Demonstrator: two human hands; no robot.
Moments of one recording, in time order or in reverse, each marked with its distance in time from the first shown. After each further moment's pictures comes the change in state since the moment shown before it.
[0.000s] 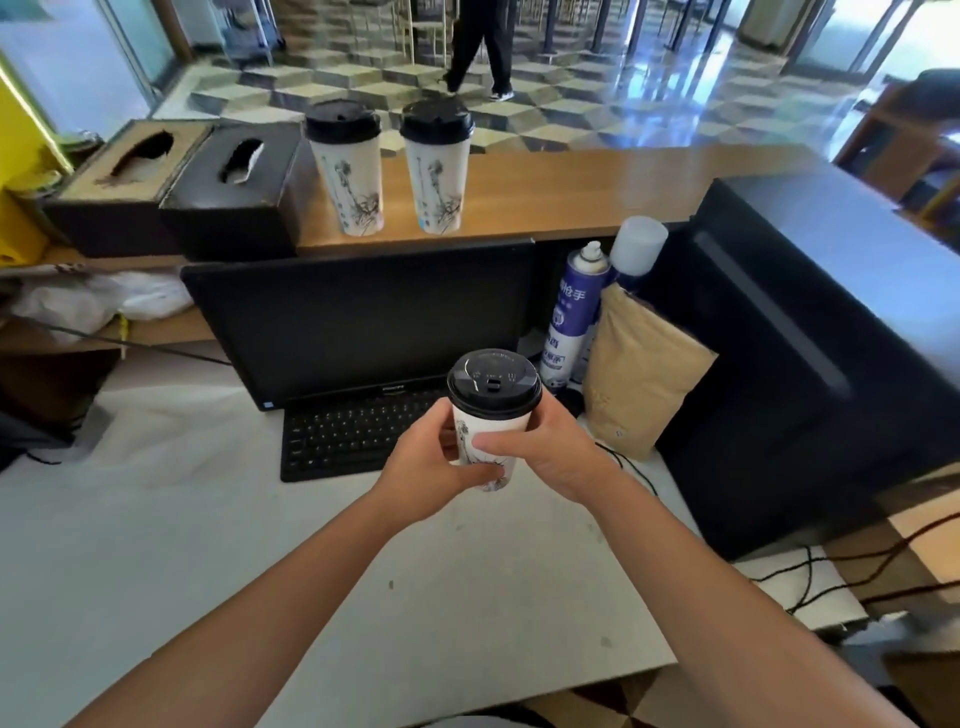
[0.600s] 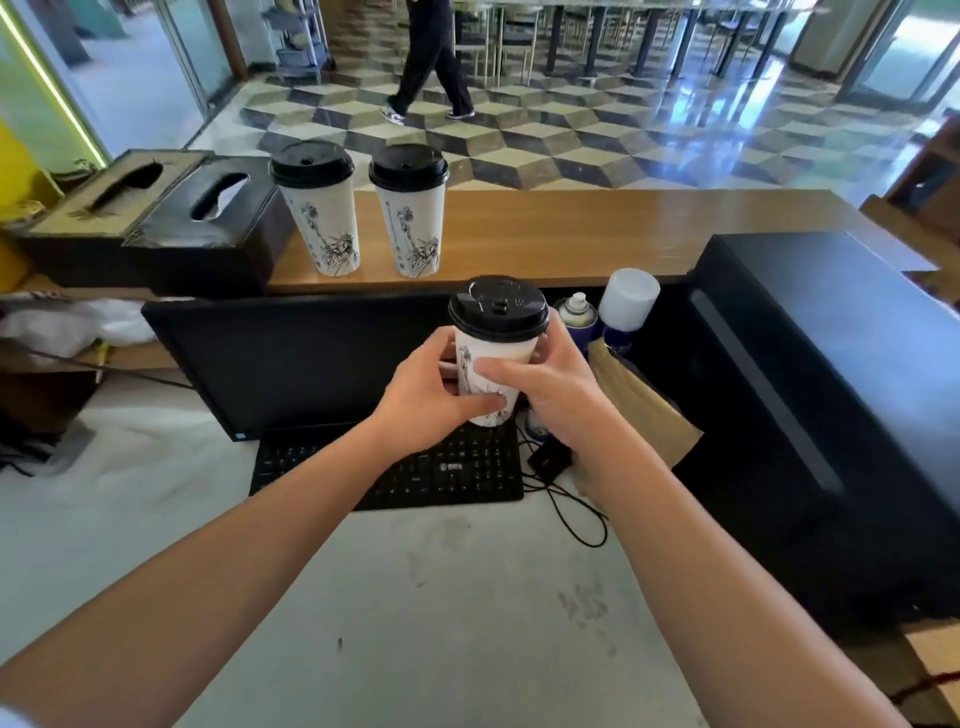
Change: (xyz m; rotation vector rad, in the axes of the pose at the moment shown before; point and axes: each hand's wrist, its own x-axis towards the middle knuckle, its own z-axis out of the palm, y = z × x) left_hand 0.113 0.080 0.007 0.100 0.134 0.122; right_hand 0.078 -0.086 -0.074 0.056 0.025 -0.214
